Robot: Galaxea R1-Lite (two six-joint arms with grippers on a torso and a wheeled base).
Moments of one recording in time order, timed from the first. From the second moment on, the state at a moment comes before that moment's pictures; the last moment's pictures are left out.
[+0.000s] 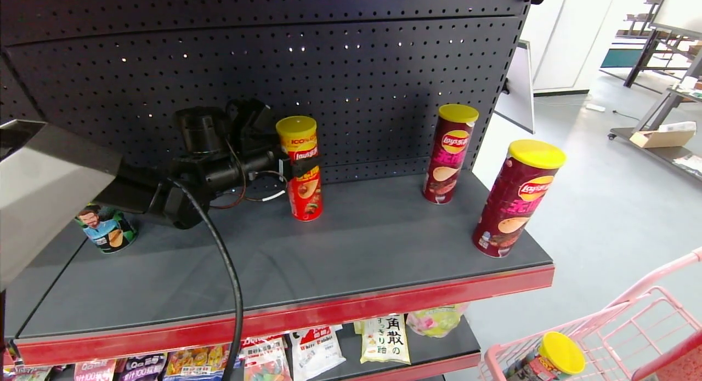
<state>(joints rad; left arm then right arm) -0.25 2.15 -1.27 -0.82 -0.51 0.15 0.15 0.46 -0.34 0.03 -0.02 -0.06</state>
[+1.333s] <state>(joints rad) -0.24 1.95 -0.92 -1.03 -0.89 0.05 0.15 0.46 -0.35 0.03 -0.03 -0.05</state>
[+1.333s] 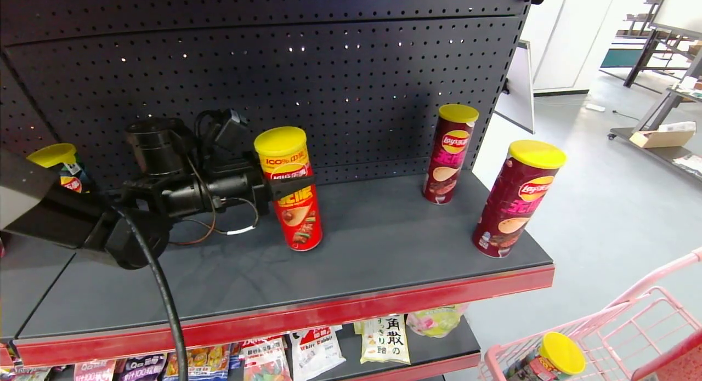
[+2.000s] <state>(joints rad) -0.23 1.93 -0.69 -1.22 -0.93 0.06 0.14 0.46 -0.36 0.04 -0.03 -0.05</state>
